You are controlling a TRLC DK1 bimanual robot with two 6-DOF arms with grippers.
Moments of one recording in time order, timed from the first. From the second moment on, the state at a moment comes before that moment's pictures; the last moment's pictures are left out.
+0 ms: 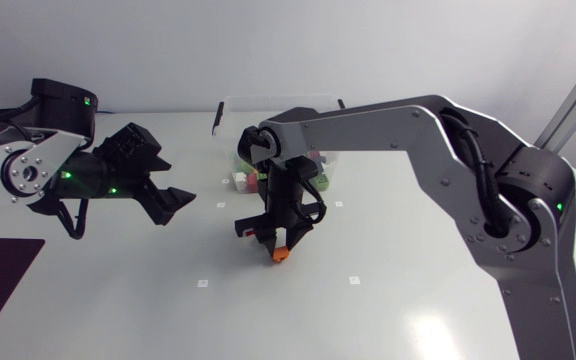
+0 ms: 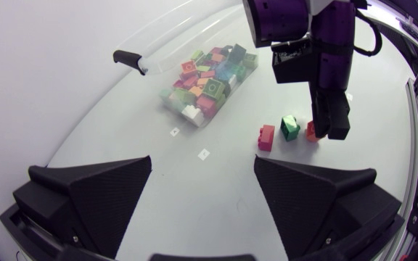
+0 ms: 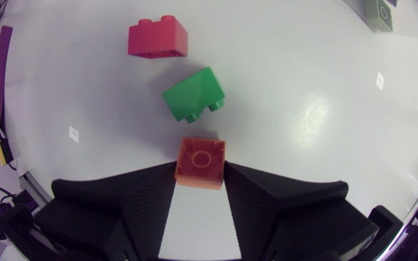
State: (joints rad) left arm -0.14 1.41 0.85 -0.20 0.30 0.66; right arm 0.70 2.34 1.84 -1.12 -0.14 0.31
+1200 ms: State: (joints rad) left arm -0.31 1.89 0.89 0.08 0.40 0.71; right arm 0.49 1.78 1.73 -1.01 -0.16 0.17
